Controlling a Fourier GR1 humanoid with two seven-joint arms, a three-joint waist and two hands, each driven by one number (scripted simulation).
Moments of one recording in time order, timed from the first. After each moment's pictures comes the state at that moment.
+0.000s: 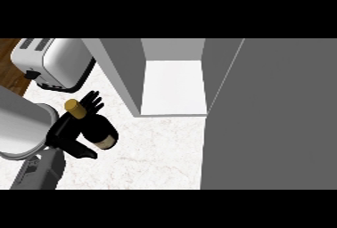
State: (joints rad) left arm -0.31 0.23 0.20 -0.87 0.13 -0.62 -0.31; right arm -0.09 -0.14 0.01 -2.43 -0.21 0.13 0.61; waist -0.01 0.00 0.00
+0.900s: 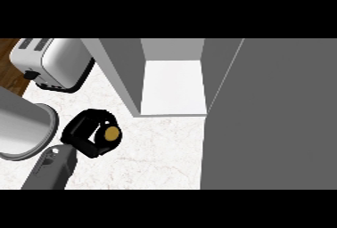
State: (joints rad) left arm -0.37 0.21 0.12 -0.75 0.05 -0.66 -0.46; right arm -0.08 -0.13 0.00 -2.43 -0.21 0.14 0.59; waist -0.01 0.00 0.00
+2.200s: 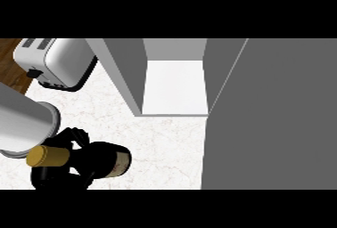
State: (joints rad) left arm 0.10 0.02 0.12 -1.56 0.15 -0.22 -0.45; right arm -0.08 -0.11 0.00 -2.42 -0.21 0.15 0.60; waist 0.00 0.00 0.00
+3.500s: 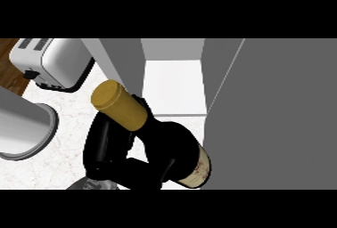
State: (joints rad) left arm -0.22 0.00 -0.42 -1.88 0.10 0.40 0.09; right arm -0.07 -0.10 -0.01 -2.42 -0.22 0.16 0.59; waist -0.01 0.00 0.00
